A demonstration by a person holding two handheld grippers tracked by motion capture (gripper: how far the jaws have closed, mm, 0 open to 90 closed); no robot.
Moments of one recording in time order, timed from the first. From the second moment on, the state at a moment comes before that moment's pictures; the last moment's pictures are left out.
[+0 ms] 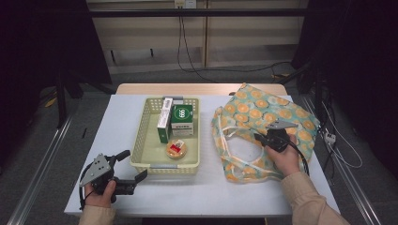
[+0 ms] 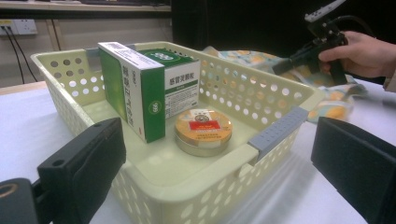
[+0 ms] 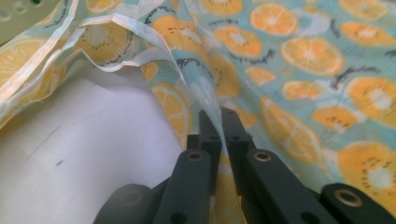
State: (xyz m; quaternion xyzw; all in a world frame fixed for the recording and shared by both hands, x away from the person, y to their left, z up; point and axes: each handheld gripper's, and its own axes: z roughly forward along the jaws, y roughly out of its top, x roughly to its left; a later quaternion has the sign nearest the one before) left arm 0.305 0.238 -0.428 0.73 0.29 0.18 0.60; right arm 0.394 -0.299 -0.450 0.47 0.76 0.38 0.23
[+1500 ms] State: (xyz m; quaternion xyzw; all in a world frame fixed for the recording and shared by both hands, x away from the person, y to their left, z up) left arm 0.304 0.238 -0.426 0.72 0.28 0.18 0.60; right arm 0.314 -0.245 -0.407 0.35 0.81 0.45 0.09
